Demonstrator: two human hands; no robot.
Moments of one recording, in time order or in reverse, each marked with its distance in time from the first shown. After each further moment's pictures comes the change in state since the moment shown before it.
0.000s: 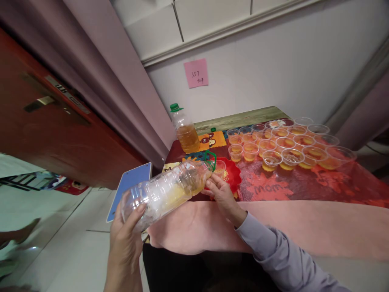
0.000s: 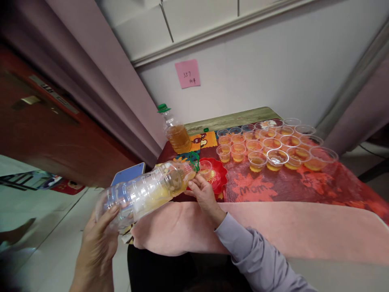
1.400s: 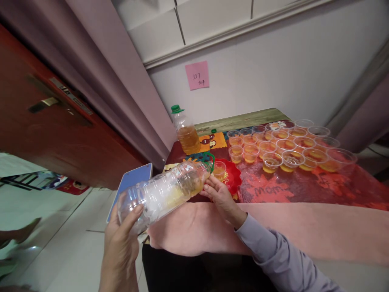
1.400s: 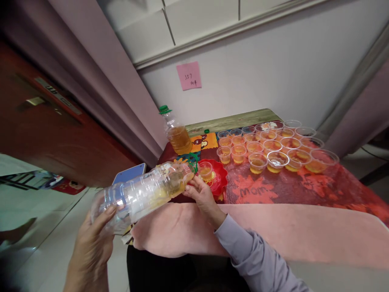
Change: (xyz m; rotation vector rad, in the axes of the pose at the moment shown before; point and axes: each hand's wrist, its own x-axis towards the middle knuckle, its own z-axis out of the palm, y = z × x) left_hand -0.001 0.009 -0.001 0.018 0.070 0.004; right_hand 0.002 0.005 -0.001 0.075 -0.102 0.012
